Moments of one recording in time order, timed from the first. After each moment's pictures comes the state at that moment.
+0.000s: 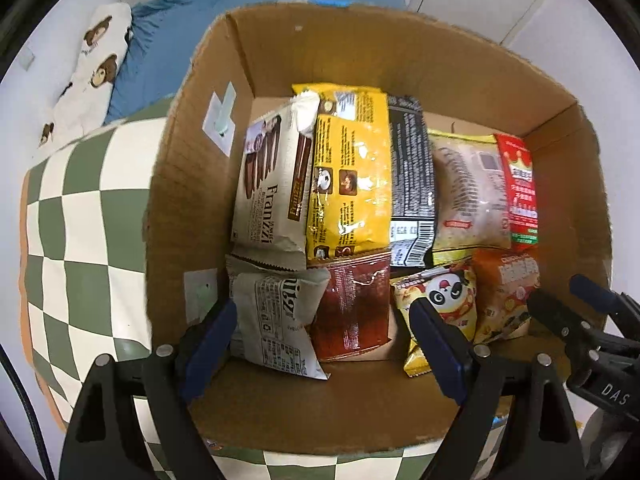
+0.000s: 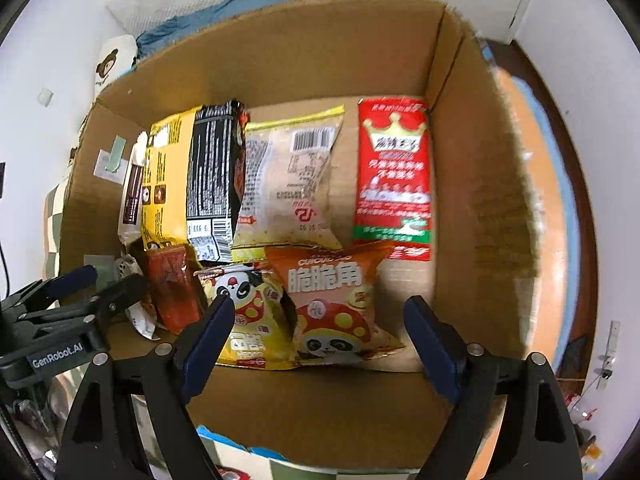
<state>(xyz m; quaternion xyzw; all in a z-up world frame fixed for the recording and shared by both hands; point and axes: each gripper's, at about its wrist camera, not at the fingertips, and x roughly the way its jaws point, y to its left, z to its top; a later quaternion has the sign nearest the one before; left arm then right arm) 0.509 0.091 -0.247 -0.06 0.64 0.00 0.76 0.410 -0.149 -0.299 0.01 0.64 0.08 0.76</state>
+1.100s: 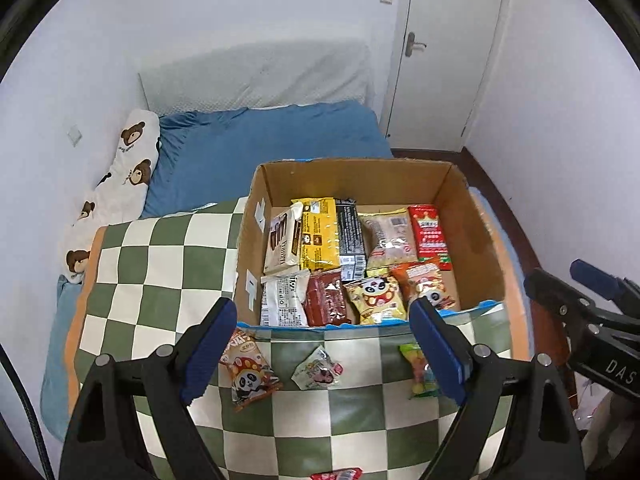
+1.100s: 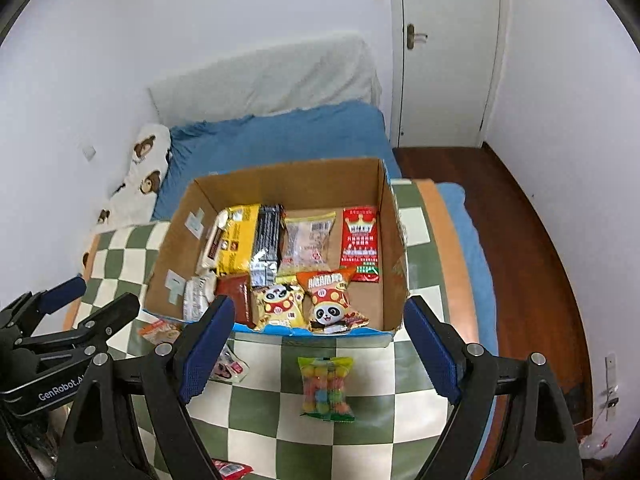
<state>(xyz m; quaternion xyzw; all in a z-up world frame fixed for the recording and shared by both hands) 0.358 0.074 -0.096 -0.03 0.45 -0.01 0.89 0.257 -0.175 -0.128 0.01 0.44 0.07 0.89</state>
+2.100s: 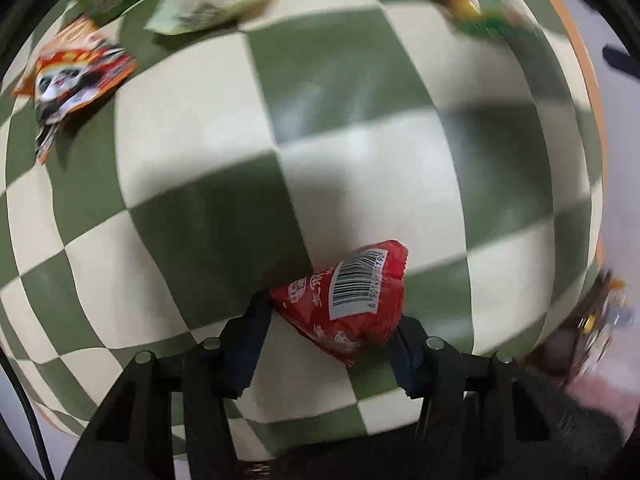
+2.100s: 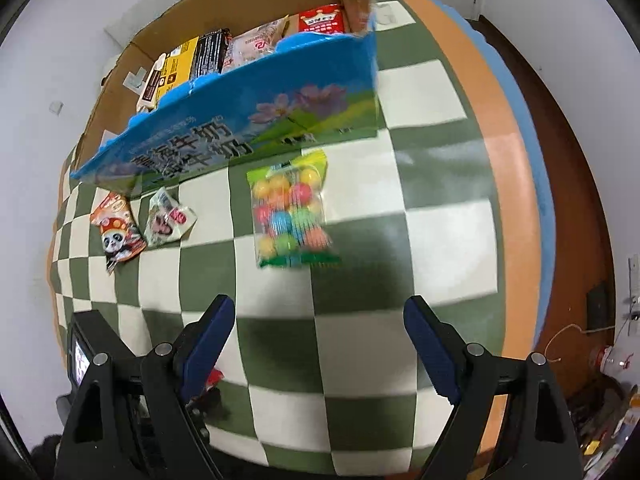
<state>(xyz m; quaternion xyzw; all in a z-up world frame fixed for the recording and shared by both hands) 0.263 0.036 -0.372 0.03 0.72 -0.10 0.68 0.210 -0.212 -0.299 0.06 0.63 0.06 0.77</state>
